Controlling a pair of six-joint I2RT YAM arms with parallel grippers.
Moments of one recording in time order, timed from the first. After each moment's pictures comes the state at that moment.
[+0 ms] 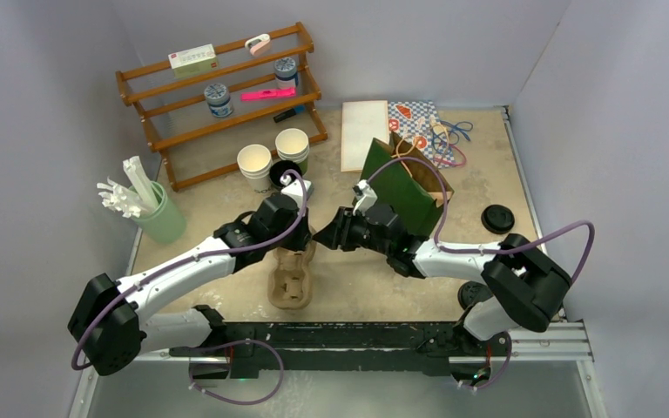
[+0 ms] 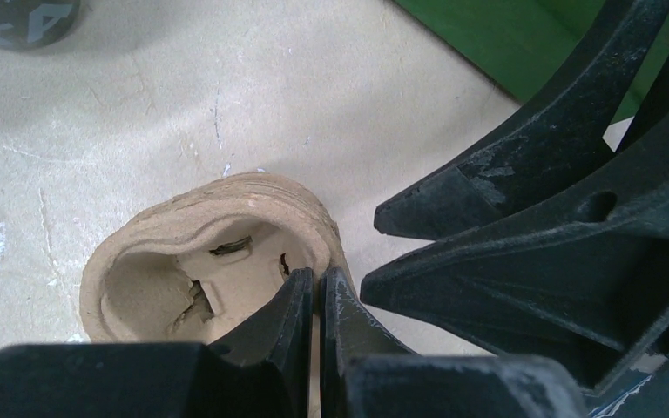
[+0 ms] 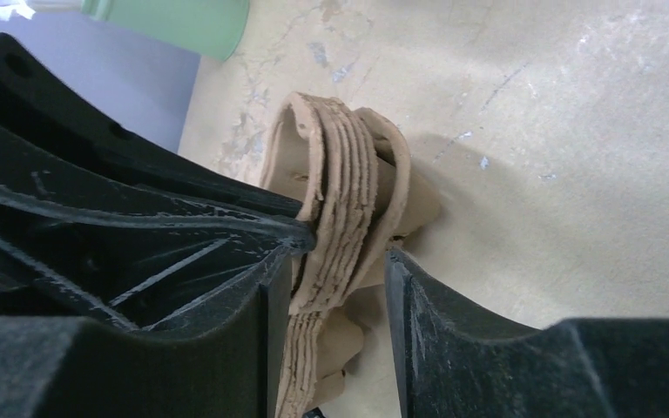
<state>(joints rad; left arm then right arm) -0.76 1.17 0.75 -0.30 -0.08 -0.43 0.85 1.49 0.62 0.49 -0.14 0.87</state>
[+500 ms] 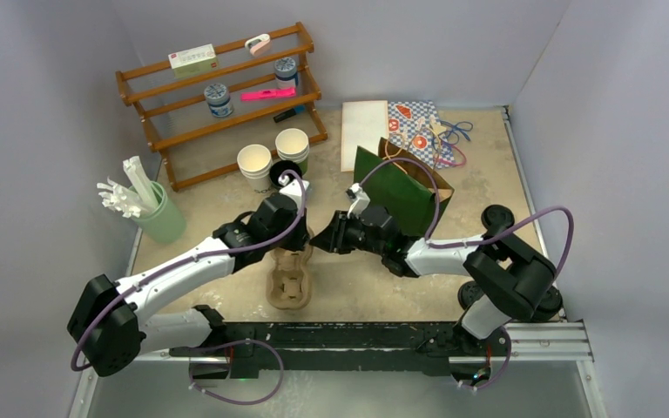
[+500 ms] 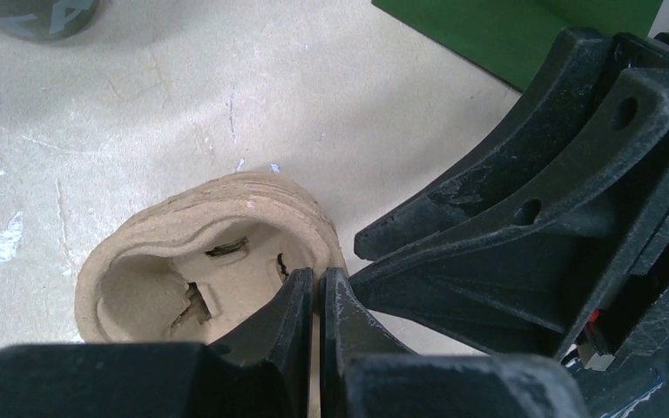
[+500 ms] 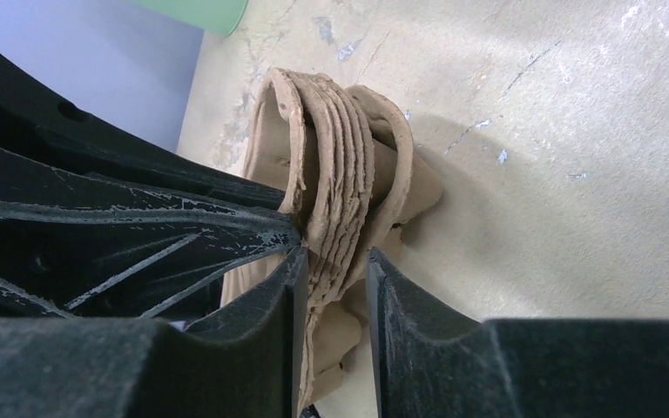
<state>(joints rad) -0.76 1.17 0.75 -0.31 -0.10 -0.44 0.85 1.58 0.62 0.59 -0.21 0.87</state>
